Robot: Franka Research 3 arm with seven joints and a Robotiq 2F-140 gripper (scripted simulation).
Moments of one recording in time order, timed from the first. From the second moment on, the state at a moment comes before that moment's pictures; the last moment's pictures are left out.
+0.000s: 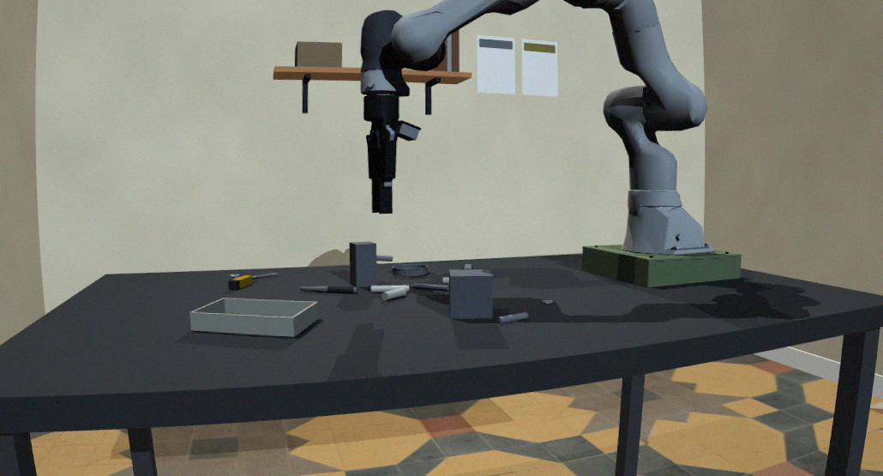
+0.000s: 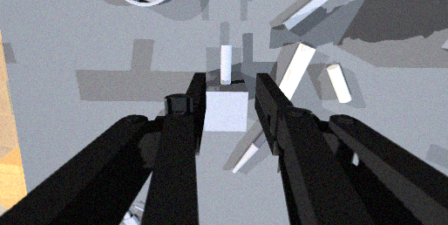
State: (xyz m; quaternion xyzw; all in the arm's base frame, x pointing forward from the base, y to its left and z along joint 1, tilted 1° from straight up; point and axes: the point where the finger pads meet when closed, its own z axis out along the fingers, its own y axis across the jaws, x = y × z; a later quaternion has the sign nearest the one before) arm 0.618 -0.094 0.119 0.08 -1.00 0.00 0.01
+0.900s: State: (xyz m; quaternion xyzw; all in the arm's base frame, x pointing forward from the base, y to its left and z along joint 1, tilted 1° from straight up) arm 0.626 -0.080 0.129 0.09 -1.00 0.00 -0.01
